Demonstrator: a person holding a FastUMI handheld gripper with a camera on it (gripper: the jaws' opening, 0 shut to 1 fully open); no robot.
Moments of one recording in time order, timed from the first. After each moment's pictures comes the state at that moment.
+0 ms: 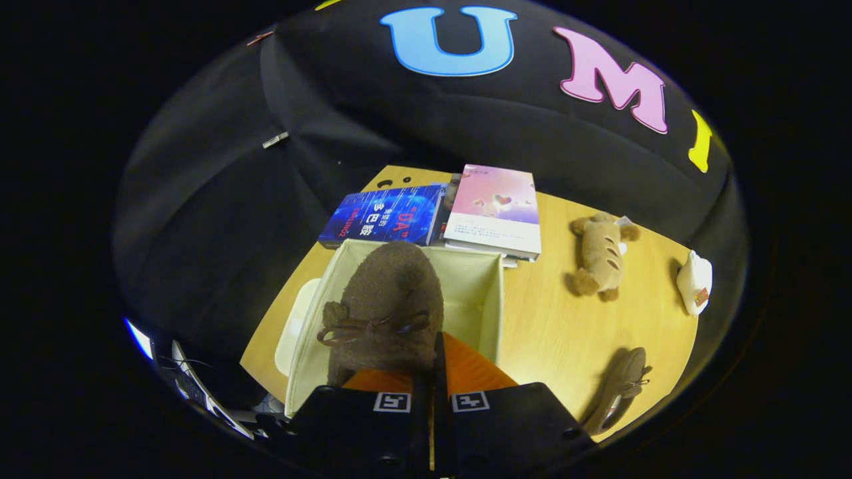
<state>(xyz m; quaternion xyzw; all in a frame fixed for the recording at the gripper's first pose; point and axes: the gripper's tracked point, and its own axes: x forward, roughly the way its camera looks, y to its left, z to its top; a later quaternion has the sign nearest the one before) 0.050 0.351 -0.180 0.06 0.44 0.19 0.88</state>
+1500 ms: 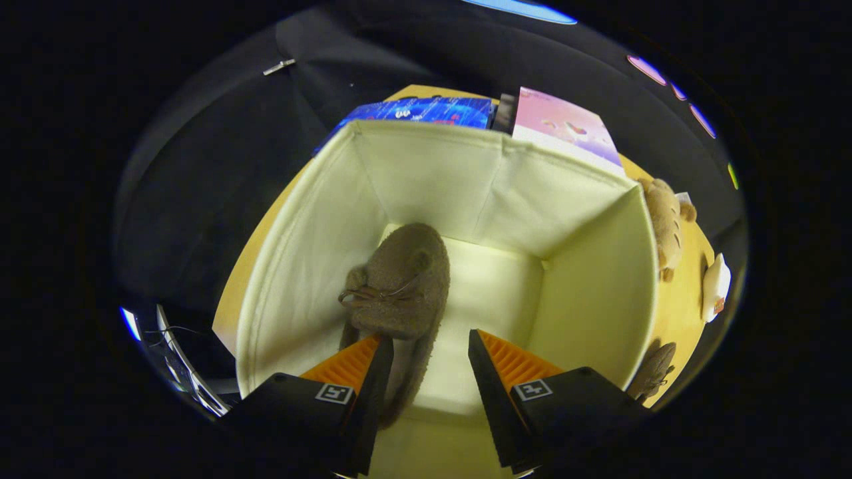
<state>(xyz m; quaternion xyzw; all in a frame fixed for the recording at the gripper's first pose) 0.037 0.395 -0.255 0.00 0.52 0.23 0.82</state>
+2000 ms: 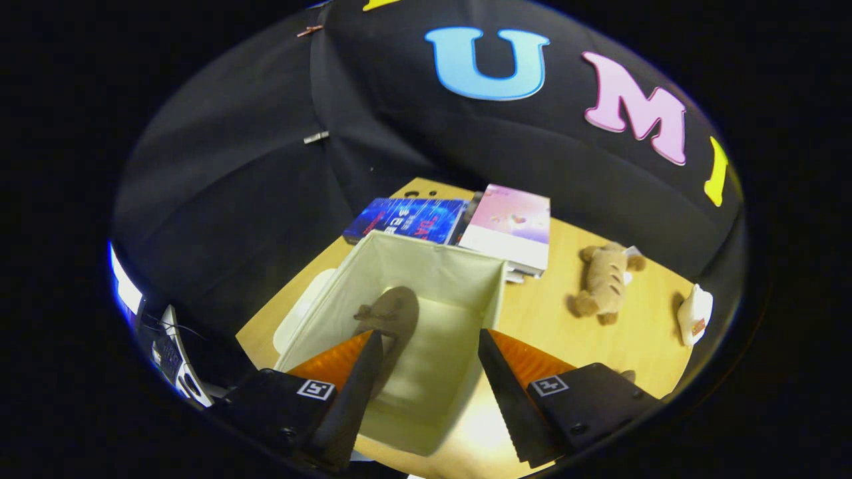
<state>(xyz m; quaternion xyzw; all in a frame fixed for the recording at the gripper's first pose) 0.029 0.283 -0.147 0.04 0.34 0.24 0.91</state>
